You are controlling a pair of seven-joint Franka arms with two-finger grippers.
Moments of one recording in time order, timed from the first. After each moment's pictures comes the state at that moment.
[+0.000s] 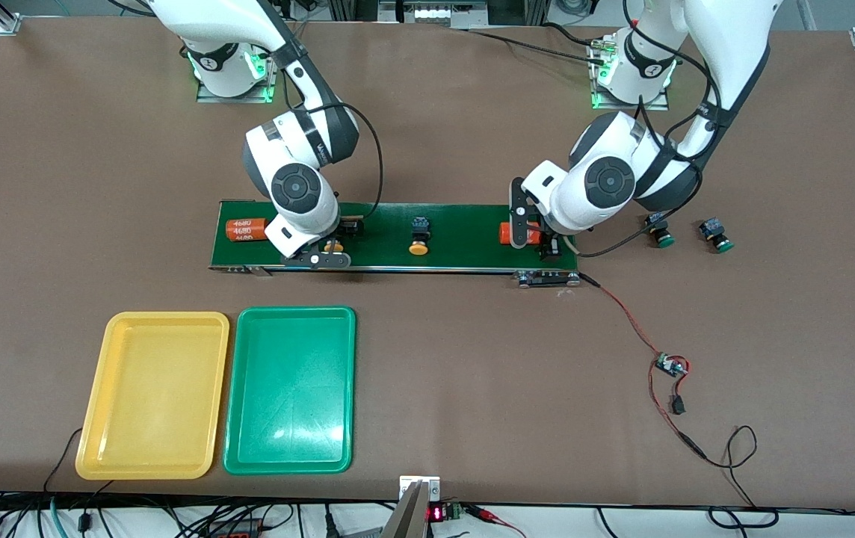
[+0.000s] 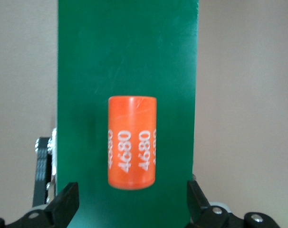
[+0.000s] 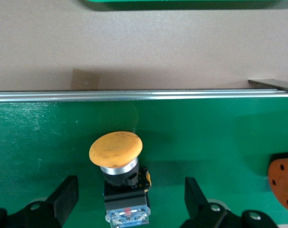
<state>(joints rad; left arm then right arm) 0.09 0.37 -0.60 -2.01 0.04 2.16 0.96 0.64 0.47 -0.08 -1.87 0.06 2.11 0.54</state>
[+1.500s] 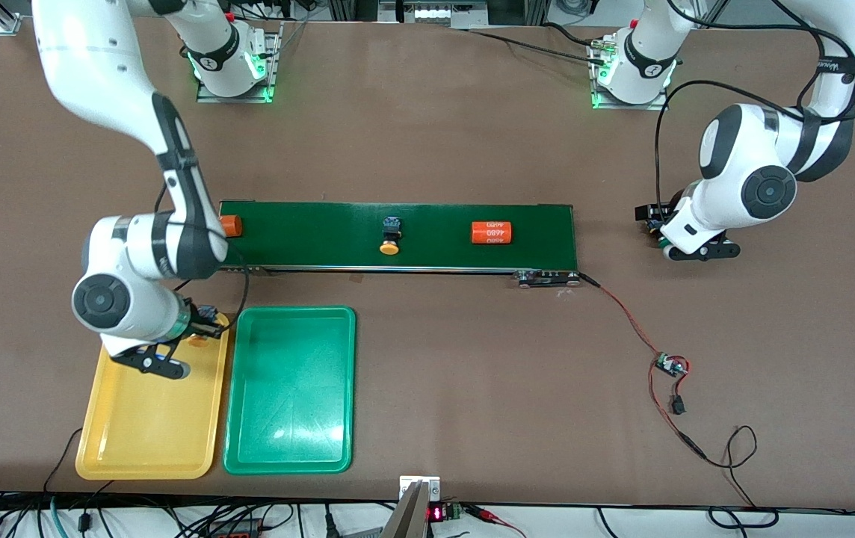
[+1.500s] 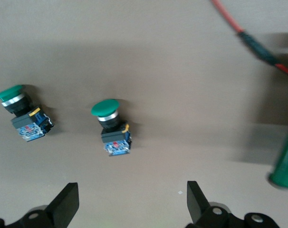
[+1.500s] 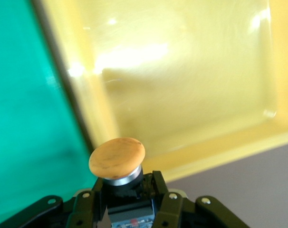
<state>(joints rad) 0.03 0.16 -0.09 -2.24 0.04 2.04 -0.20 0.29 0.76 -0.23 -1.40 0.05 2.04 0.34</state>
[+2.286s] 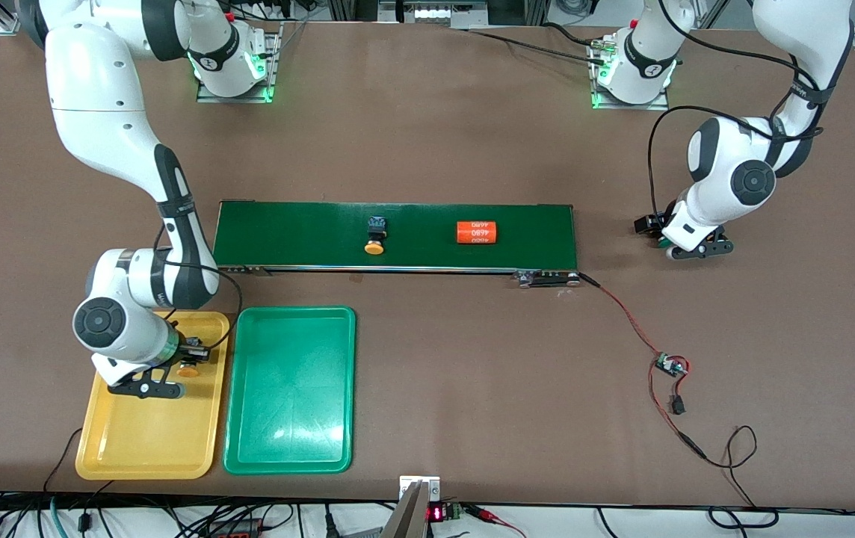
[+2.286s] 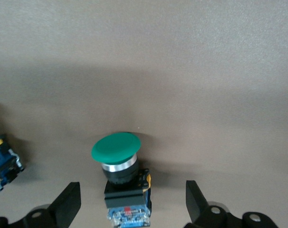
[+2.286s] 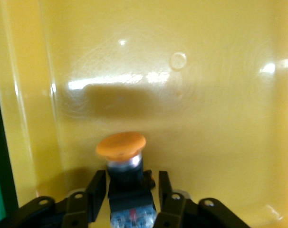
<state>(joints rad) 0.03 0.25 -0.02 -2.46 0.04 2.51 -0.17 0.23 0.90 -0.23 -1.35 0.05 2.25 0.13</state>
